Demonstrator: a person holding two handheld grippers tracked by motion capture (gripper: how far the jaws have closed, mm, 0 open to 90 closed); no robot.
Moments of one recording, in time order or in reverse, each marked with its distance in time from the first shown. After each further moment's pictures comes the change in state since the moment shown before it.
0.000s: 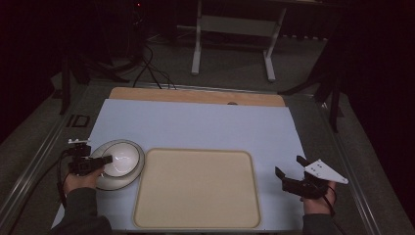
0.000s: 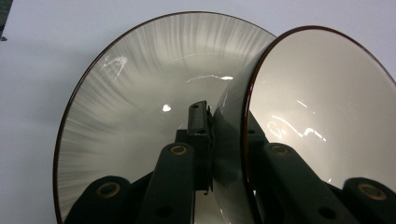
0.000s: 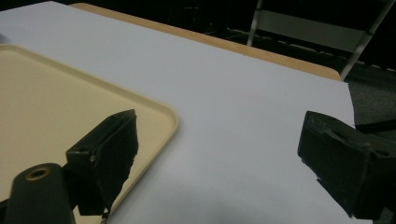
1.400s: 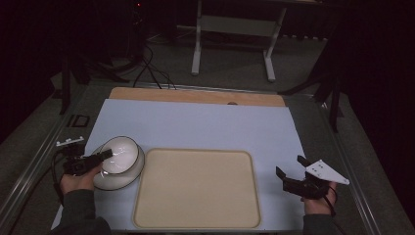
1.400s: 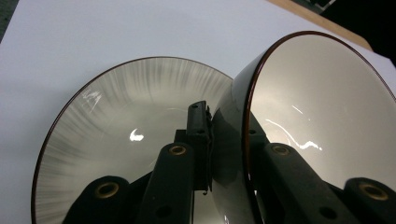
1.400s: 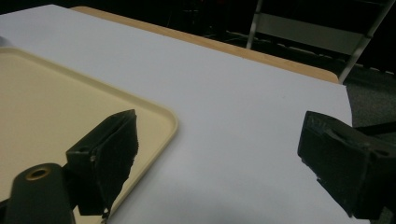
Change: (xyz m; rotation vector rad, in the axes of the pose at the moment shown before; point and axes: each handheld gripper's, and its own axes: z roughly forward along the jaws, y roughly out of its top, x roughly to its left) left arm -0.005 0.000 -0.022 -0.152 -0.119 -0.015; right arm -0.001 0.000 -0.002 -0.012 -0.001 -0.002
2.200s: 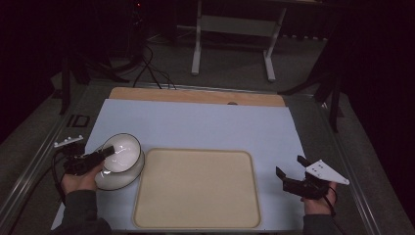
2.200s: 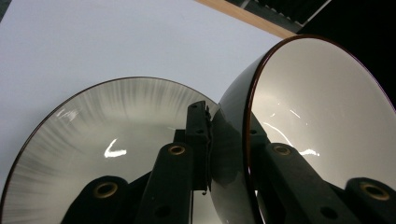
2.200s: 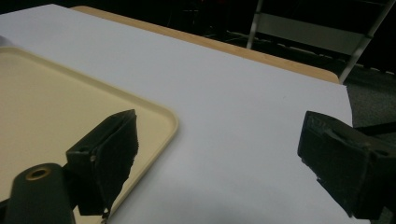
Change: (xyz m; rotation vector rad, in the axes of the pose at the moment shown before) left arm -0.013 0.001 -0.006 -0.068 -0.053 0.015; right arm 0.000 0.000 0.000 0.001 0.001 0.000
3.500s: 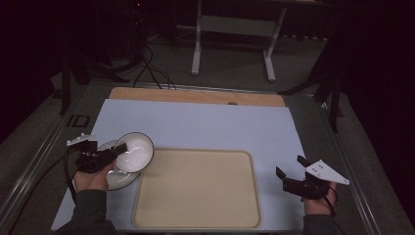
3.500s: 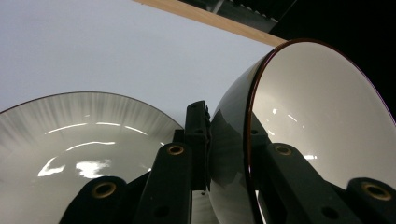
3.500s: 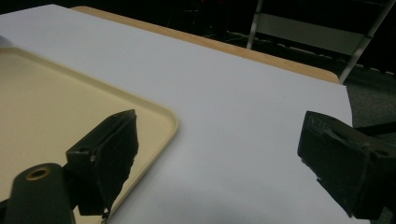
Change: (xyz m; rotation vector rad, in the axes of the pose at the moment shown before) left arm -0.035 0.002 0.007 -0.007 -0.072 0.069; right arm 0.000 0.000 0.000 0.000 0.000 0.001
